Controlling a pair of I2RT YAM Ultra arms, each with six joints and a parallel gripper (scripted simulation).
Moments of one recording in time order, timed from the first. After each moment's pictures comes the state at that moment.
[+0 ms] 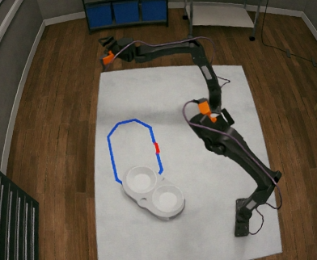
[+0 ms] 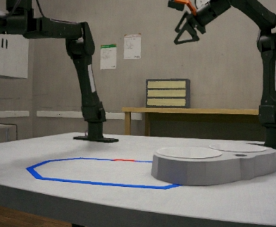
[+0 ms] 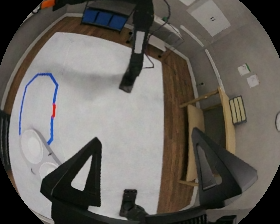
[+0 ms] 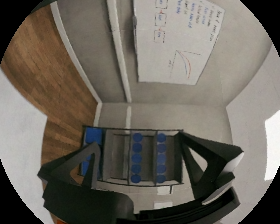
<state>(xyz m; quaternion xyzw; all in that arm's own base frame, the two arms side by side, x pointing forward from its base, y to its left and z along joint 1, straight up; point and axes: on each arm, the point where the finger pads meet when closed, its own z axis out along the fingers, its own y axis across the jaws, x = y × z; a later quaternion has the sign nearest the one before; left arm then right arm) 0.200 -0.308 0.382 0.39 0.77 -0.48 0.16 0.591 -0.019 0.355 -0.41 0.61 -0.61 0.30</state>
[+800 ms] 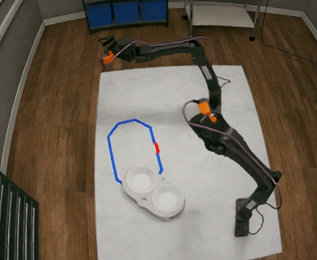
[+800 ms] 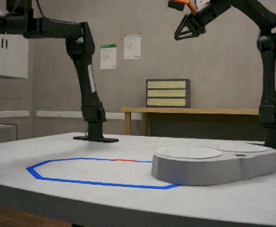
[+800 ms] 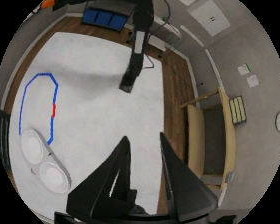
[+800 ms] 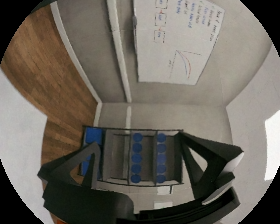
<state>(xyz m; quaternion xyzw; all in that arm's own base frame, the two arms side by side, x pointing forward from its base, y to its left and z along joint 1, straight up) 0.200 -0.308 0.382 0.39 0.77 -0.48 0.16 0.591 -0.019 0.355 -0.41 0.61 -0.61 0.30</state>
